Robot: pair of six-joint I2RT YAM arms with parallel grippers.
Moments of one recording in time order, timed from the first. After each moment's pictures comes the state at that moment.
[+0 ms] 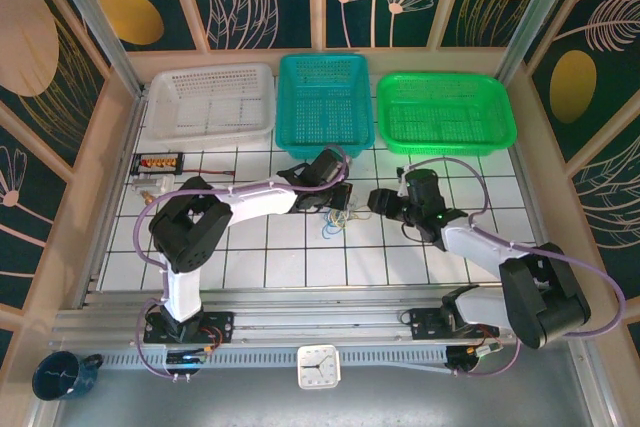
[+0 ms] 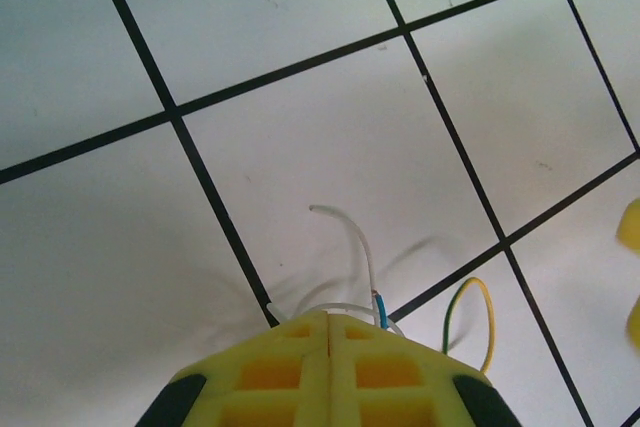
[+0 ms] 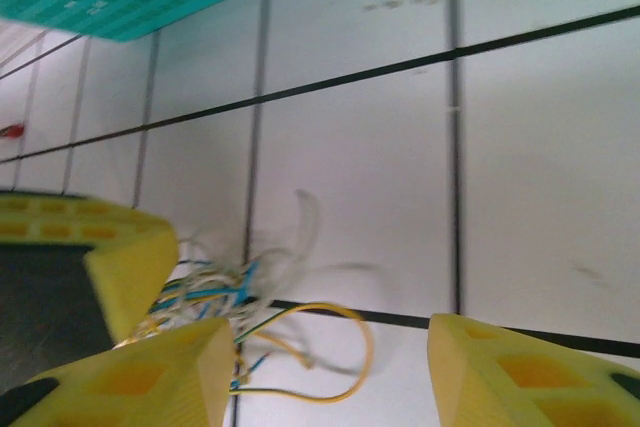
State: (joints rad) left arm -0.84 1.91 1.22 -0.20 0.05 -0.52; right arm 0.44 1.24 0.47 0.08 -0.23 0.59
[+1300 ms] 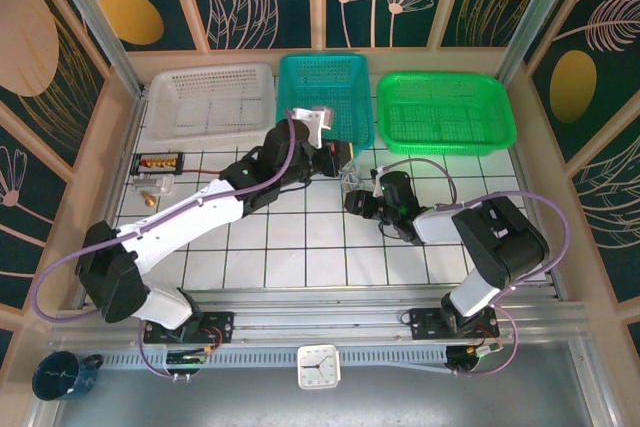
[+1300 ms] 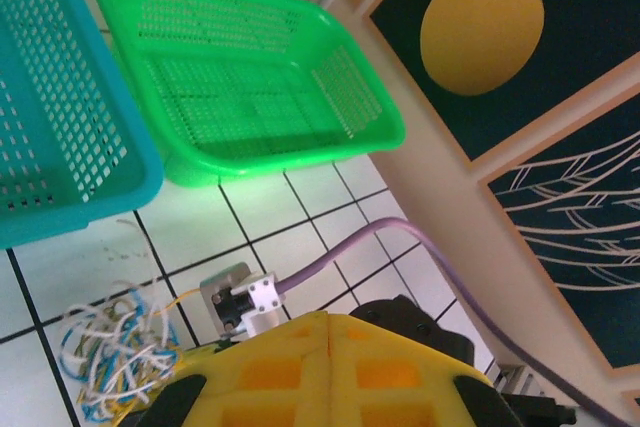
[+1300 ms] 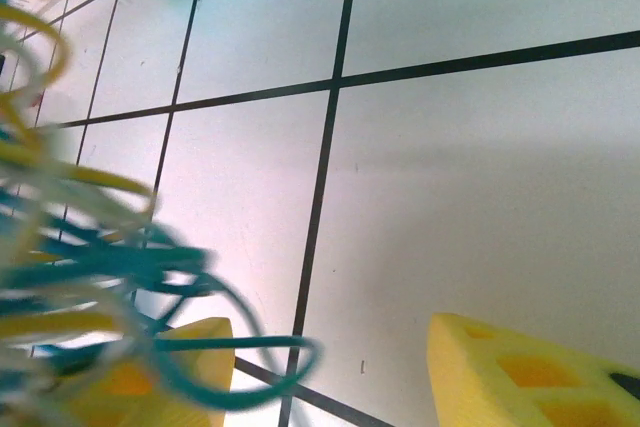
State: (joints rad) left arm -0.84 1.47 1.22 -0.08 0.09 -0.68; right arm 0.53 1.61 0.50 0.46 -0.24 0.63
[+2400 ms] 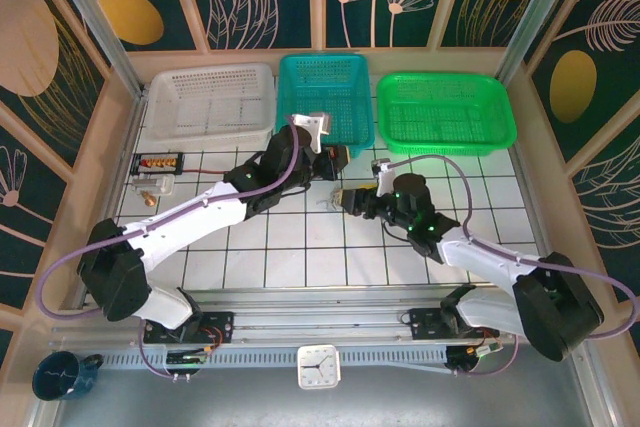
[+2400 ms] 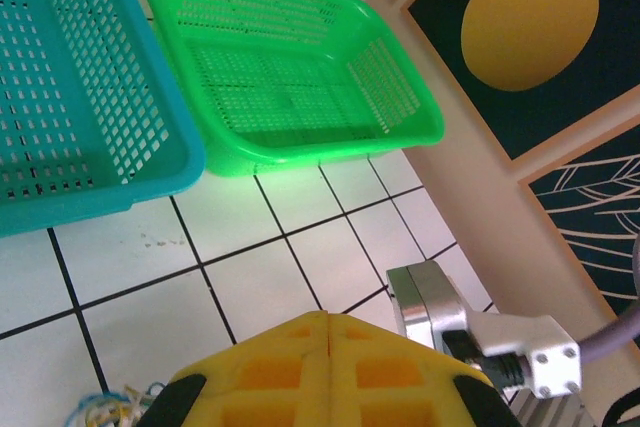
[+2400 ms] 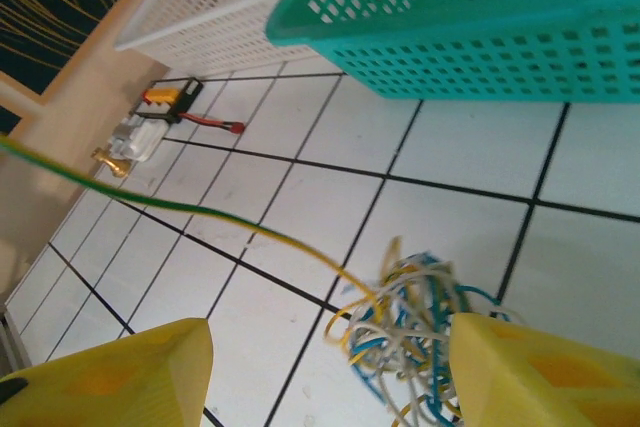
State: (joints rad) left arm -0.84 1.48 1.16 -0.06 0.05 -0.68; right arm 0.63 1.17 0.45 0.34 -0.24 0.50
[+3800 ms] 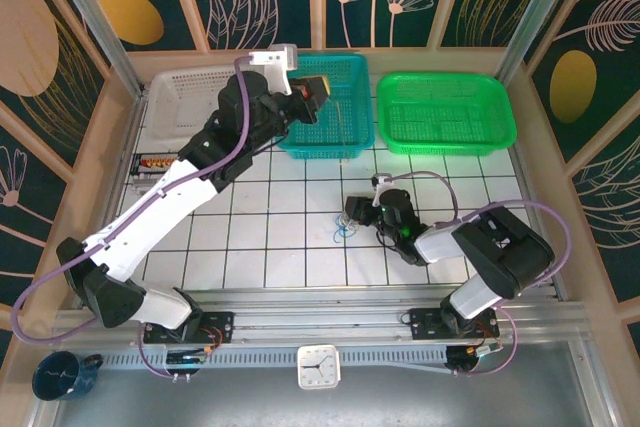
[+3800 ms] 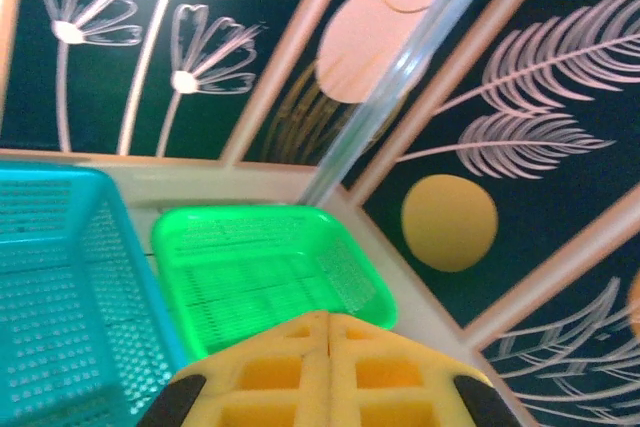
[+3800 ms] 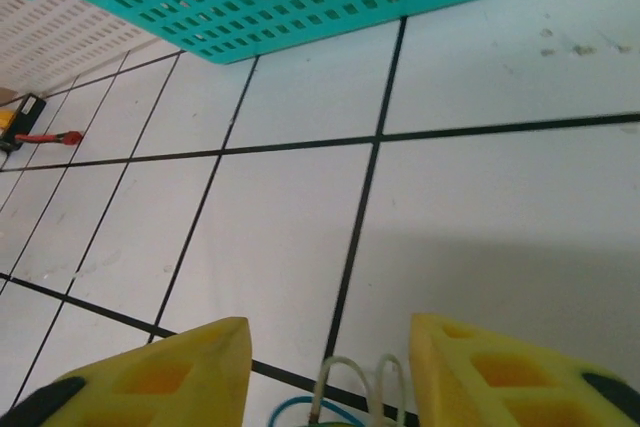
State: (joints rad) left arm -0.71 1.43 1.52 -0.17 0.01 -0.56; right arm 0.65 1.54 0.35 0.74 -0.01 0.60
